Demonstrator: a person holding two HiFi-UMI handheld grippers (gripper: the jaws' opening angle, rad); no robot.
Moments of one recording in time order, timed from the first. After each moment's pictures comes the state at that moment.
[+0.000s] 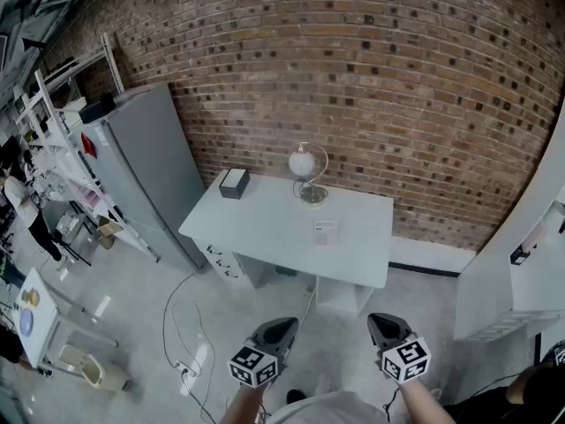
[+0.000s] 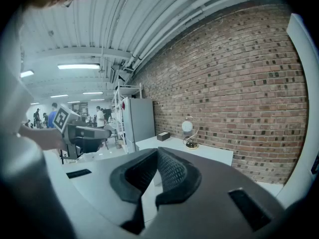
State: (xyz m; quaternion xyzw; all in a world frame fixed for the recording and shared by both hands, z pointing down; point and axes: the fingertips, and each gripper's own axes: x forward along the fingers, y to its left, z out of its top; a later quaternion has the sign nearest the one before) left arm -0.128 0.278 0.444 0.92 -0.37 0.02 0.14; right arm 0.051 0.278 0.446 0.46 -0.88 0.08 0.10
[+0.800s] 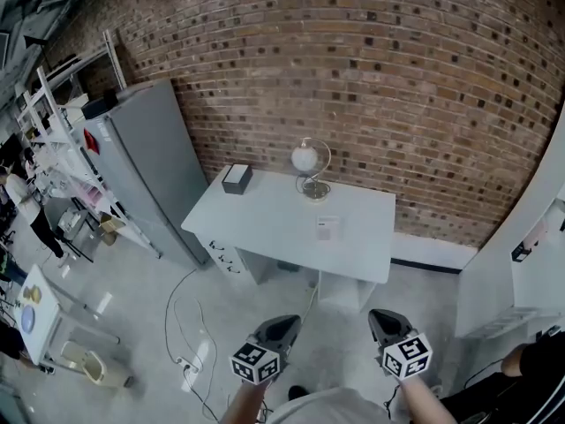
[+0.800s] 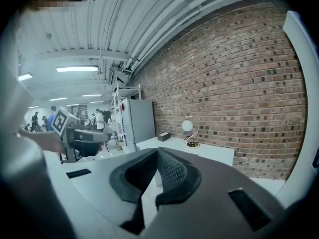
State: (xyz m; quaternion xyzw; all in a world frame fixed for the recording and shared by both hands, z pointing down) left arm -0.134 0.287 0.450 0.92 -0.37 0.03 0.15; right arm 0.043 0.284 0.447 0.47 -0.88 0.09 0.09
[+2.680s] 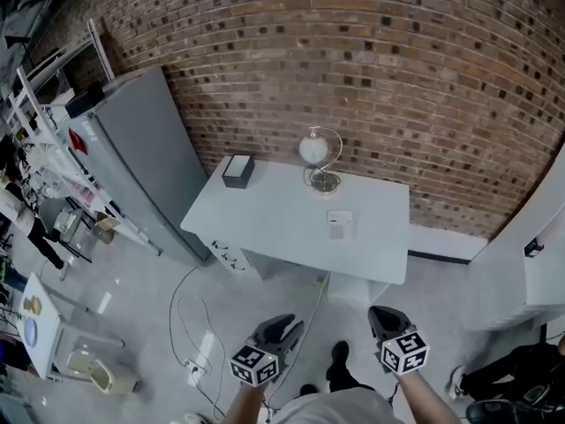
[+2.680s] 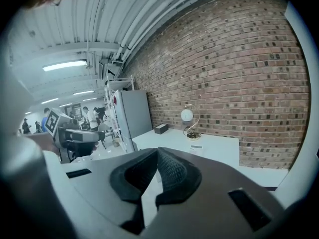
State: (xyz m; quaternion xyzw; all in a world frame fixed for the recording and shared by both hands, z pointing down) left arm -0.197 0.204 0.494 0.91 -0.36 0.04 0.19; right arm -0.016 0.188 0.495 0.48 -0.86 0.14 0.12
